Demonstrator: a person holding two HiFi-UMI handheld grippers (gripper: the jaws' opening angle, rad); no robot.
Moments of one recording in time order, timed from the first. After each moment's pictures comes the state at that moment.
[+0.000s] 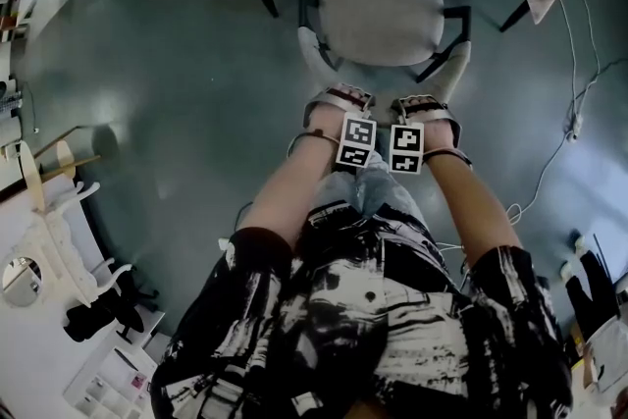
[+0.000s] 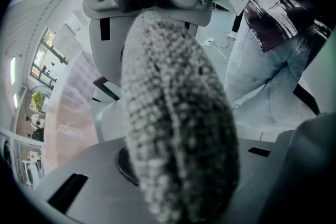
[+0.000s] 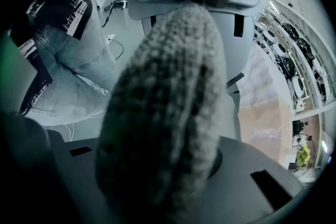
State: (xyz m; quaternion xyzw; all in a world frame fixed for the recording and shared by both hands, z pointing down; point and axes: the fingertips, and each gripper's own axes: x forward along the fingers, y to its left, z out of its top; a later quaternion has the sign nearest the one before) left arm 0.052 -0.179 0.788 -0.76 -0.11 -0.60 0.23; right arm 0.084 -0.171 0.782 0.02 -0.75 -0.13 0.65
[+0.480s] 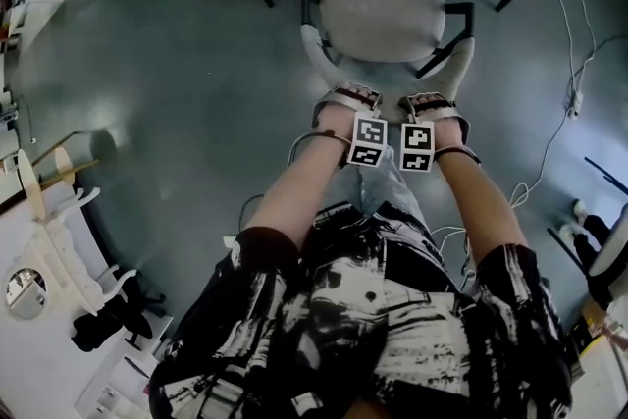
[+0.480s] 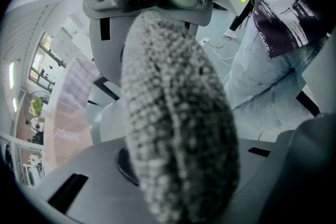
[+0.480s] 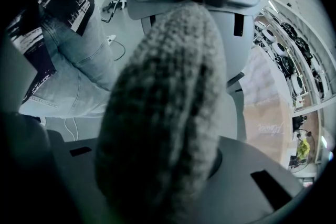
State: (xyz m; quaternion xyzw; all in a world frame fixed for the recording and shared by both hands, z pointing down) left arm 0.039 -0.107 0.794 -0.76 -0.12 -0.60 0.23; right arm 0.071 -0.098 0.789 0.03 -0.75 -0.12 0.65
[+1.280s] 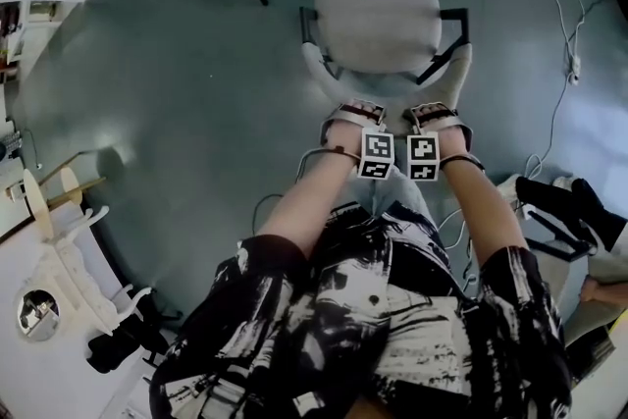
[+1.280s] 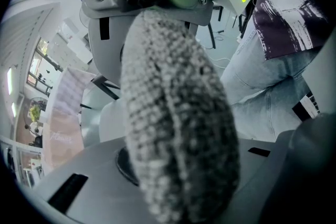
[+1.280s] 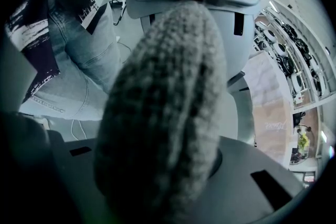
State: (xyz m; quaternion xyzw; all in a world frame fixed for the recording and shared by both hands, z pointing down) left arm 0.004 0.043 0.806 -0.75 -0.13 -0.60 0.24; right arm 0.038 0.052 0.800 0.04 -0.75 -0.10 0.66
